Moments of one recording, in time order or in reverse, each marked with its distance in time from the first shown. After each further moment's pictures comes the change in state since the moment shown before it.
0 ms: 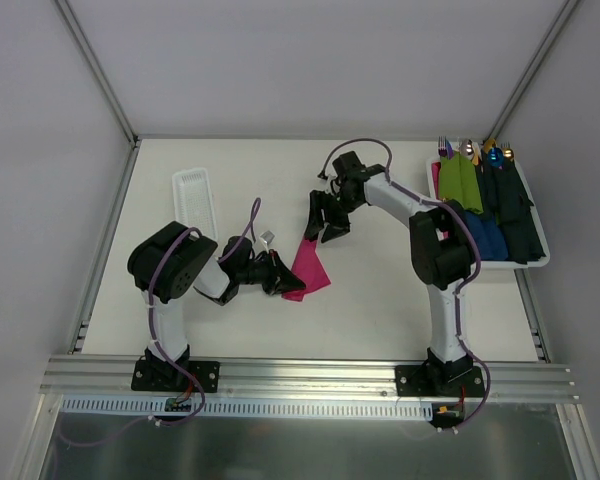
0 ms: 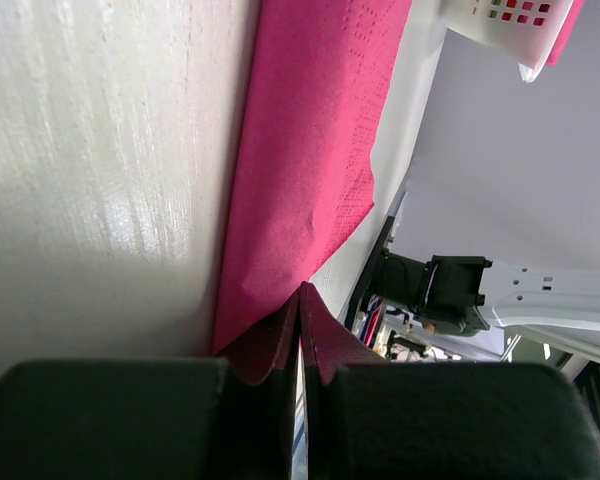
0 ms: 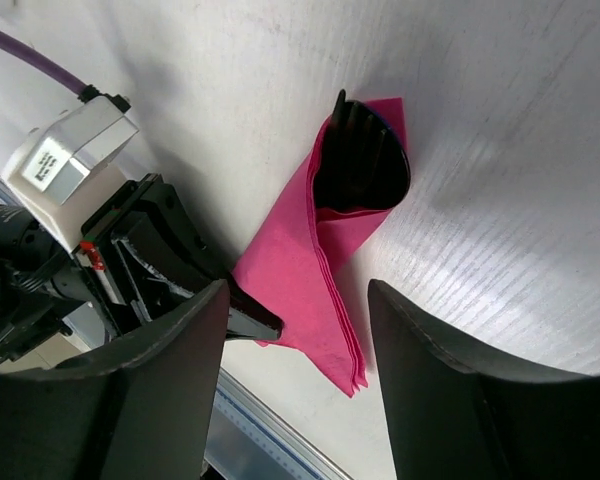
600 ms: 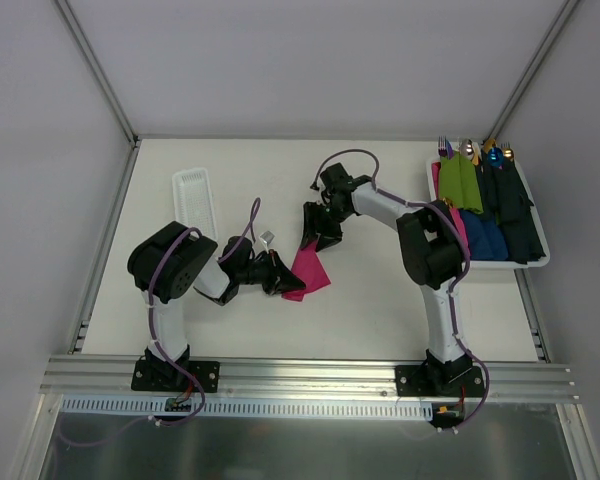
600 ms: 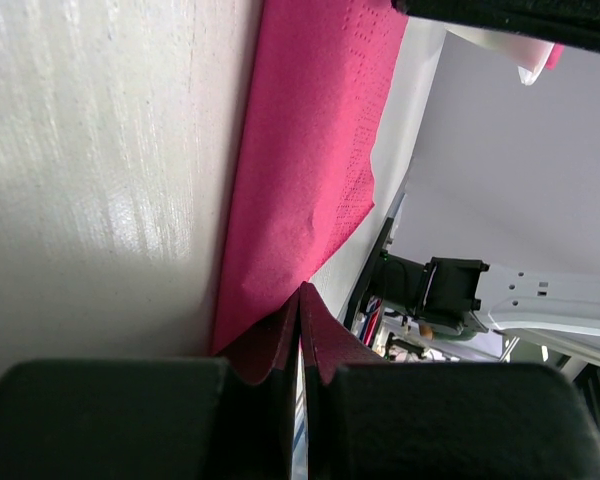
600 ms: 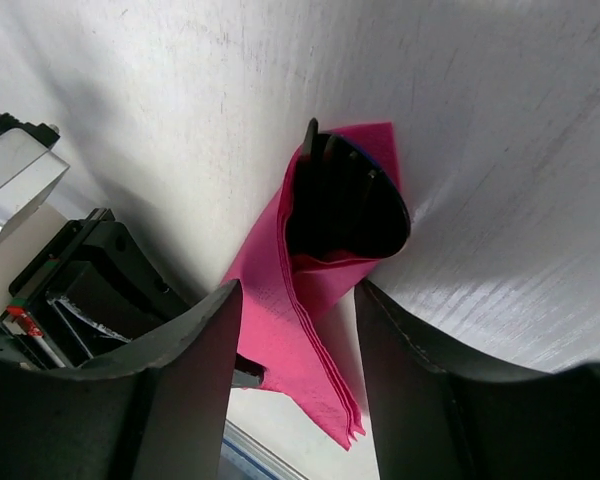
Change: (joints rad) left arm 0.000 0.000 -0.002 0.000 -0.006 -0.006; right arm 0.064 0.044 -0.055 0.090 0.097 0.059
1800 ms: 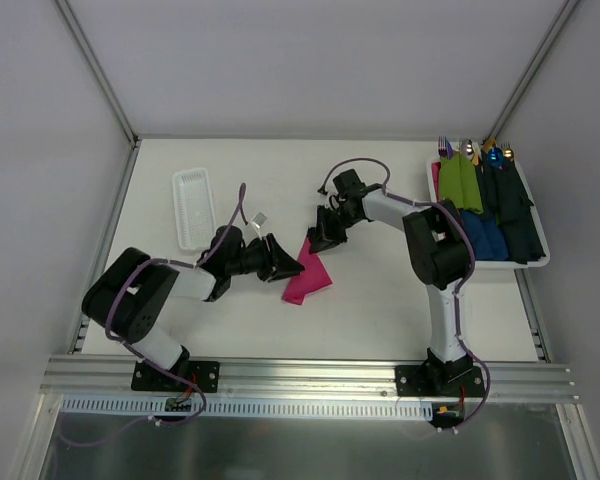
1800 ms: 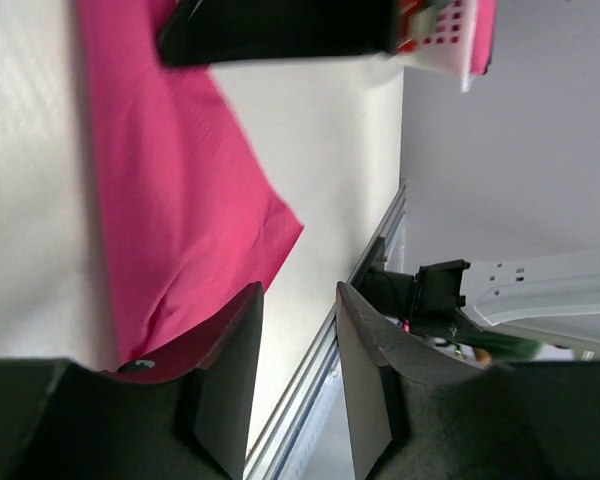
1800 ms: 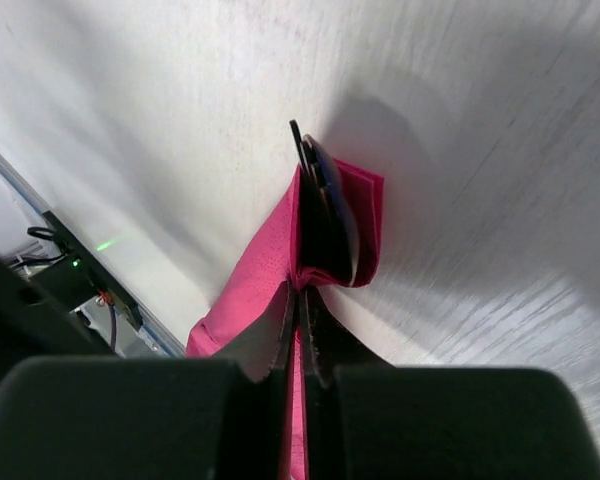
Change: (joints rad) left arm 0.005 -0.321 -0.023 -0.181 -0.068 0.086; right arm -0.055 -0.034 -0.140 0.144 -0.169 0.003
